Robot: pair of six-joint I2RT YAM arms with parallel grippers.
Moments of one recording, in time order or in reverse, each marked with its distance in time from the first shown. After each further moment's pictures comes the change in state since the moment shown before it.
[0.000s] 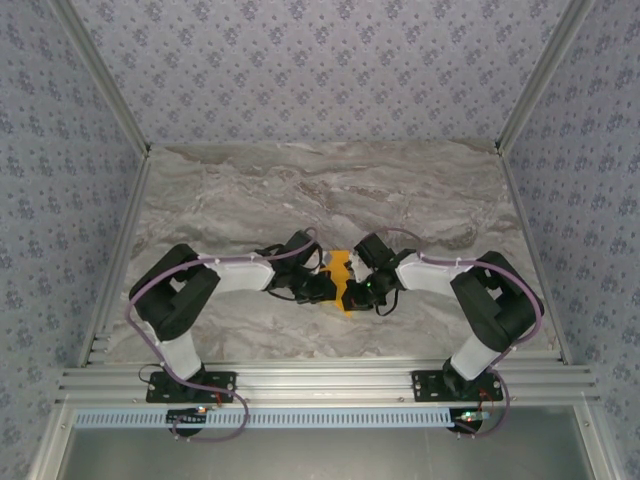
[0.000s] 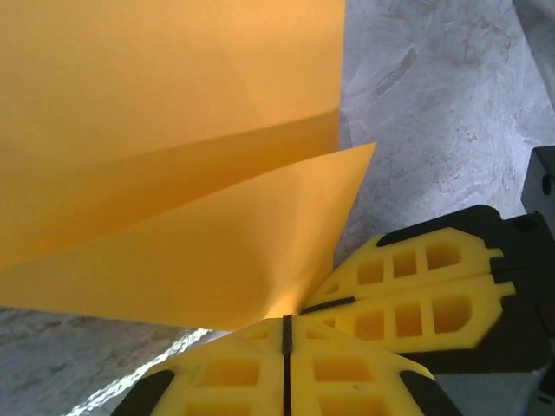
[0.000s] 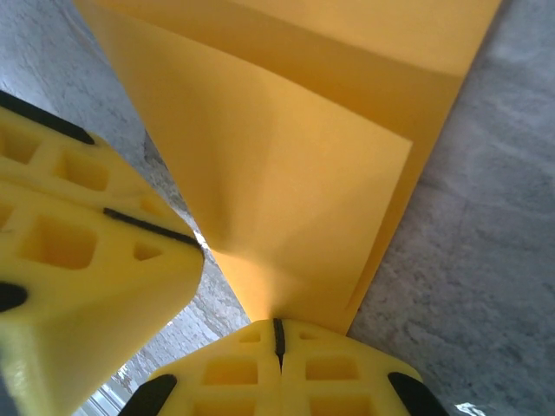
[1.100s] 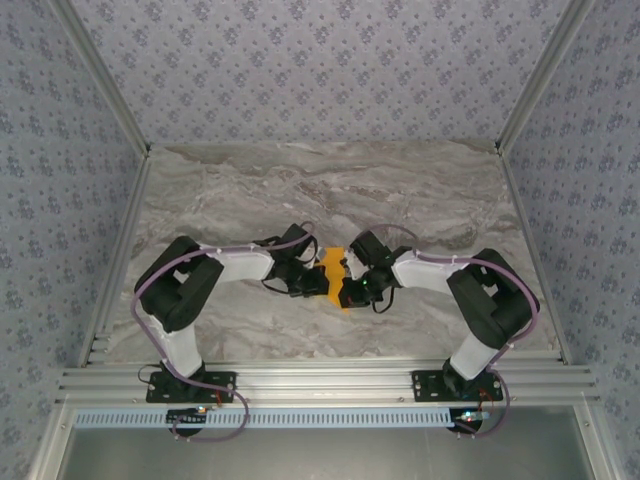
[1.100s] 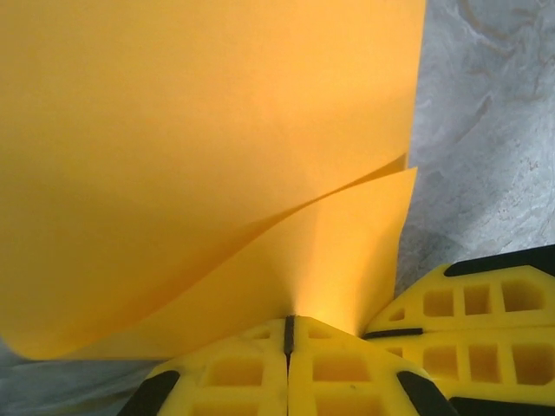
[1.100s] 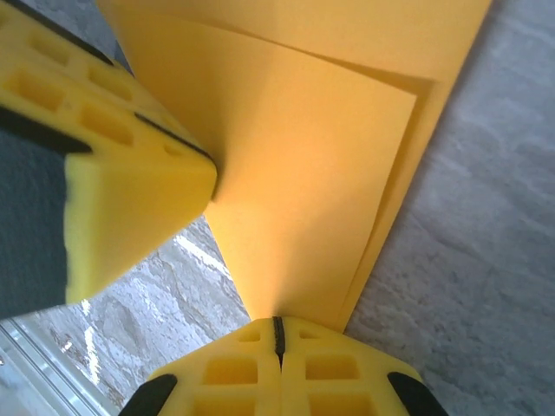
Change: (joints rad) left arm 0.089 0.049 0.061 -0.128 -0.030 0.149; right arm 0.011 0.024 0.036 0.000 0.034 -0.041
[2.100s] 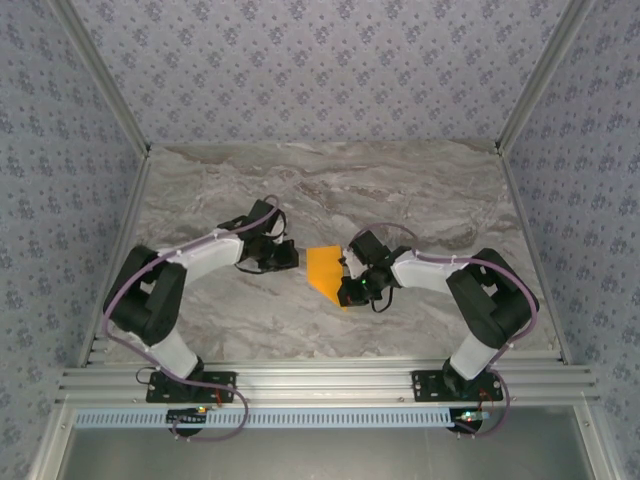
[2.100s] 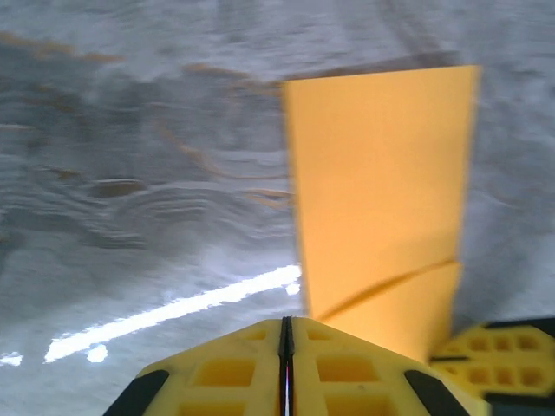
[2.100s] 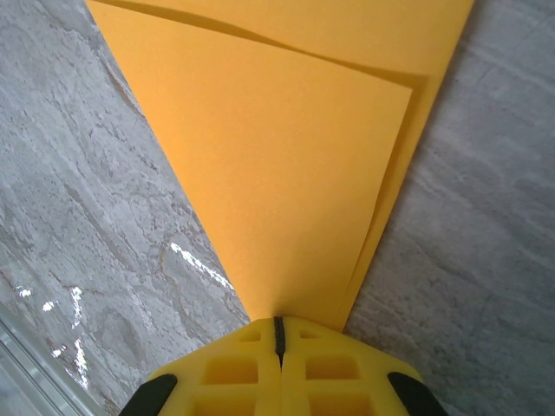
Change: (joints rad) left arm 0.166 -0.183 0.035 -0.175 -0.165 0.103; right arm 0.006 0.002 0.004 0.017 0.012 -0.008
